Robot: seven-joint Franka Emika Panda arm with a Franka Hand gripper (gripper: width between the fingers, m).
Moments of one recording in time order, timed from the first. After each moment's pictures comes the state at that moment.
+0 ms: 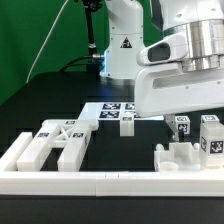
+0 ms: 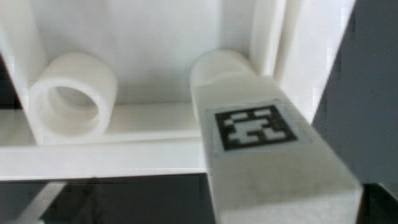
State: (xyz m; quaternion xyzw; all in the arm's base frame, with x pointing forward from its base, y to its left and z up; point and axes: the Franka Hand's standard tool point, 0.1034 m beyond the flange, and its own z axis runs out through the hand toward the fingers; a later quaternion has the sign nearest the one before) arm 0.644 0.103 0.076 -0.99 -0.02 -0.10 0.06
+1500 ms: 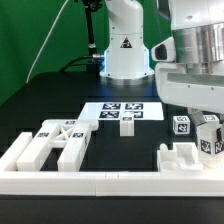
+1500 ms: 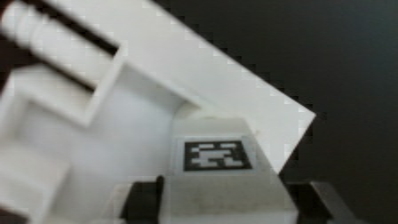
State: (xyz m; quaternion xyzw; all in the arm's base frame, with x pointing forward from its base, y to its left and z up) arm 0.642 0.122 0.077 -0.83 0.55 -0.01 0.09
